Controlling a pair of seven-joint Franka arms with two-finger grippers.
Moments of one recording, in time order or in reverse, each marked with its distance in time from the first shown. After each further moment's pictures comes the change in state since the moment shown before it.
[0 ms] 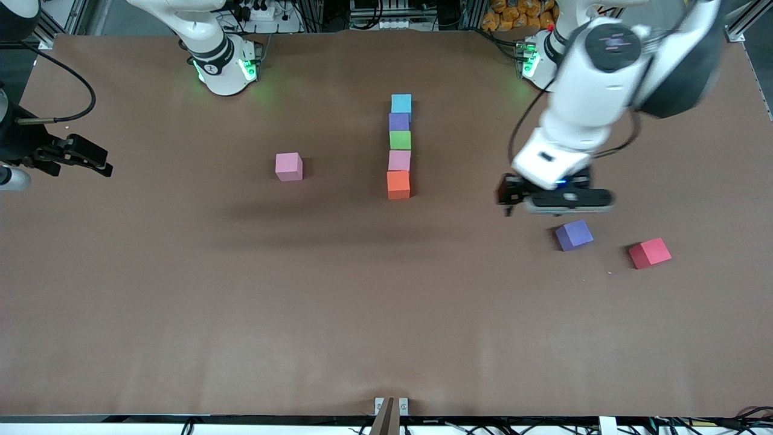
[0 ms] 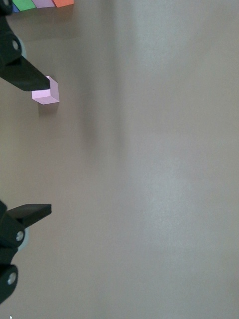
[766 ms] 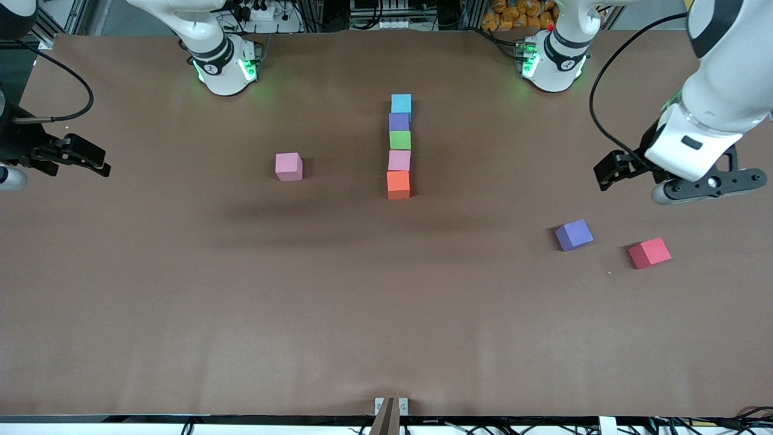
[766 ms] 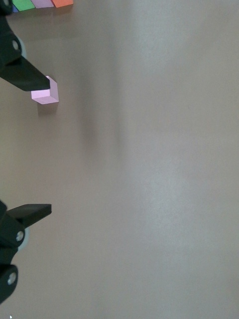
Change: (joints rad) left arm 0.069 -0.004 0.082 0.235 -0.049 -0.388 0.065; right arm 0.000 0.000 -0.002 0.005 0.000 -0.002 0.000
